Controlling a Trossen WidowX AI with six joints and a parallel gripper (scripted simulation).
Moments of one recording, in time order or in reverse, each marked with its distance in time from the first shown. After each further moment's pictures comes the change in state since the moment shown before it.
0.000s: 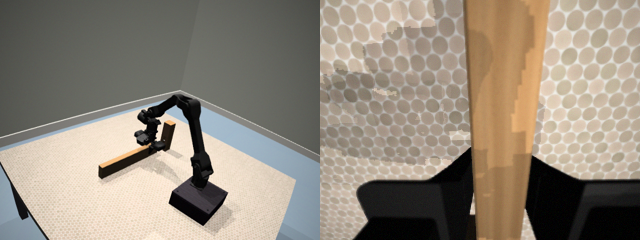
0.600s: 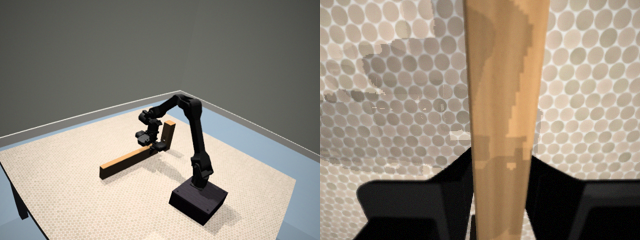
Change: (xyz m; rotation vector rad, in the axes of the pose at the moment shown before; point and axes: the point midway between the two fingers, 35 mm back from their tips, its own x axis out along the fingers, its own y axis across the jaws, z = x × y) arm 0.000 0.008 0.000 0.000 0.000 0.001
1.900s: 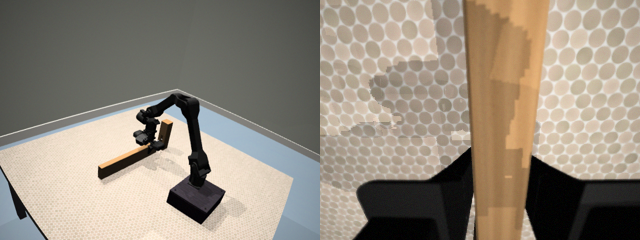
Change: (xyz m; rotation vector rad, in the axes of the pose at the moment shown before) arm -0.001 0.004 0.000 -0.001 -0.002 0.009
